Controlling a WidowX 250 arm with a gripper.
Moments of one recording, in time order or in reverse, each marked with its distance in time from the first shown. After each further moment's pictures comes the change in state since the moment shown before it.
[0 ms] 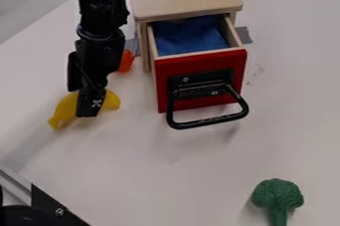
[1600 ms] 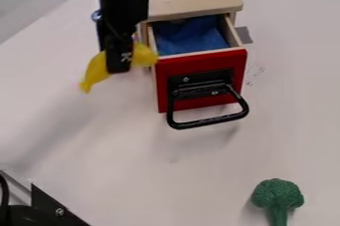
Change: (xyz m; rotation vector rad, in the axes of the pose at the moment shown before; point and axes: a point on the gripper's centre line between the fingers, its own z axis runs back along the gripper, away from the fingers) arm 0.030 -0.025 0.093 -0.026 -0.242 -0.078
